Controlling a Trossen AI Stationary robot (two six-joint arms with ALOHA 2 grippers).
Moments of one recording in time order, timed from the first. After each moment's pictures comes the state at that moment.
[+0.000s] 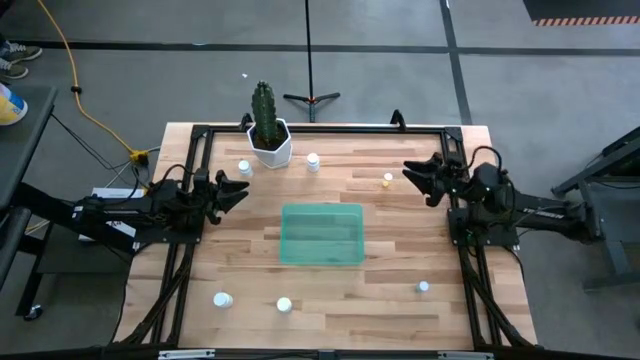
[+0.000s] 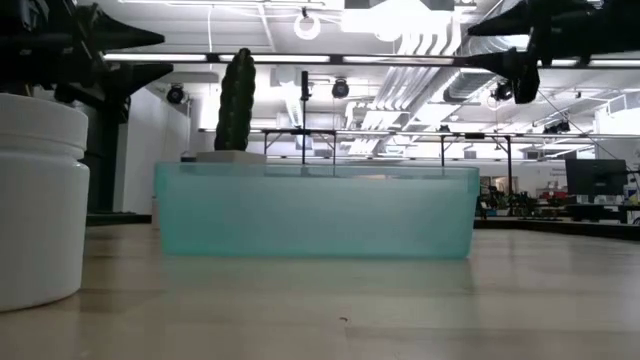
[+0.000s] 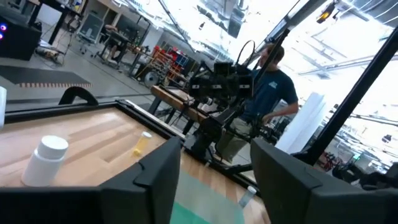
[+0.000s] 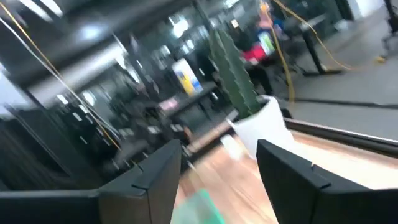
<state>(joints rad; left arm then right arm) 0.02 0.01 0.03 0.19 -0.19 -0.50 -0.26 0.39 0.31 0.16 0.07 0.53</state>
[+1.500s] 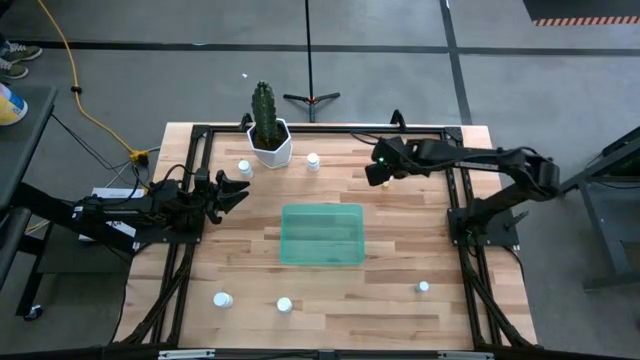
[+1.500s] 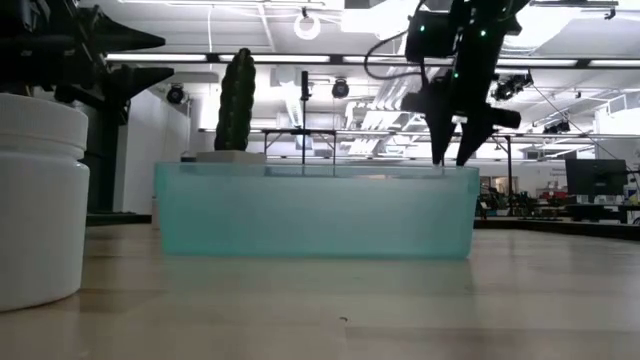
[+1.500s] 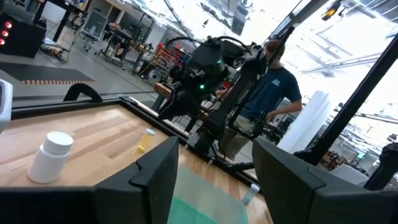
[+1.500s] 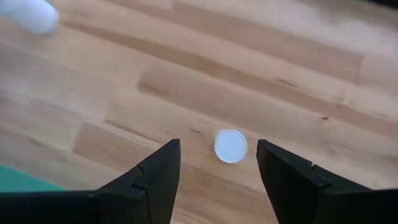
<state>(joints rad) 0.02 0.01 0.03 0.18 -0.20 -0.50 -0.36 1.44 1.04 -0.85 0.28 0.86</state>
